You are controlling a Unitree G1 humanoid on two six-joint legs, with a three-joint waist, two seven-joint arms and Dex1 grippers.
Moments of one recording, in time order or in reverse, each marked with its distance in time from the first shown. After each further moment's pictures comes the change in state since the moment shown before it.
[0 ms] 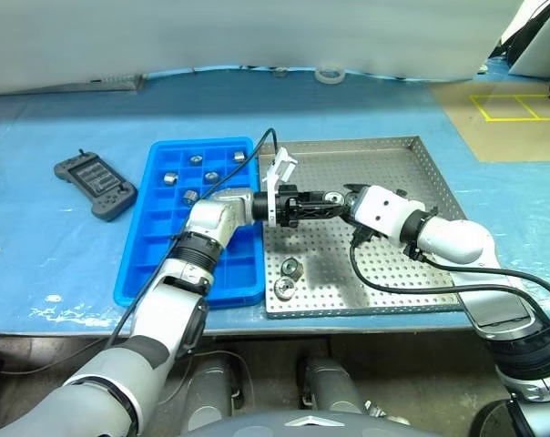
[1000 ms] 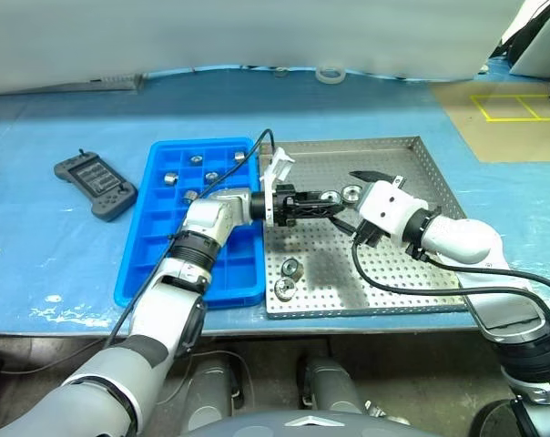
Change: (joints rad) left arm -0.011 0.004 0.004 -0.017 -0.013 0.077 -0.031; right arm 0.001 -0.026 -0.011 -0.065 0.082 0.050 -0.014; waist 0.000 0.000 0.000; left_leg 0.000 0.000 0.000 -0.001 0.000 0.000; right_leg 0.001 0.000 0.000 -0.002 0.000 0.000
